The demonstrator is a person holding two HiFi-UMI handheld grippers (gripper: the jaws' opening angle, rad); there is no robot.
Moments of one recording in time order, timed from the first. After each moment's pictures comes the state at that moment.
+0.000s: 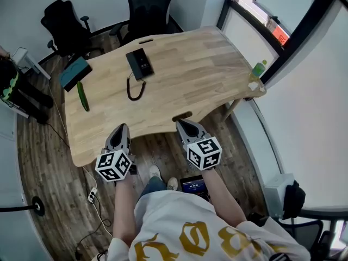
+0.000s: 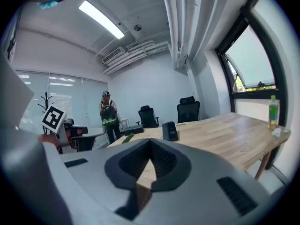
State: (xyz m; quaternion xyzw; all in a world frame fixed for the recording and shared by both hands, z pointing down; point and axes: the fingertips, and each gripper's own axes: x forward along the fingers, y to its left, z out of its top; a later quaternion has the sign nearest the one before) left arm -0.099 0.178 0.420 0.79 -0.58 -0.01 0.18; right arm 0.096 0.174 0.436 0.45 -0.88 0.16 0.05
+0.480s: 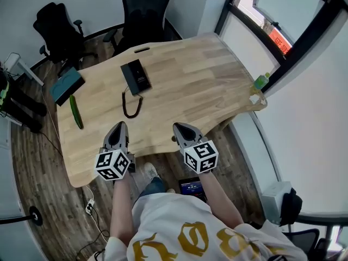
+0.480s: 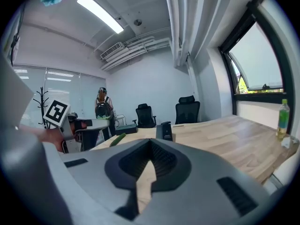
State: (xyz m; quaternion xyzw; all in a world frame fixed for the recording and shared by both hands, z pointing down) left arm -0.098 0.073 0.418 0.80 -0.57 -0.04 0.17; right arm 0.089 0.087 0.447 0.45 -0.88 0.14 0.07
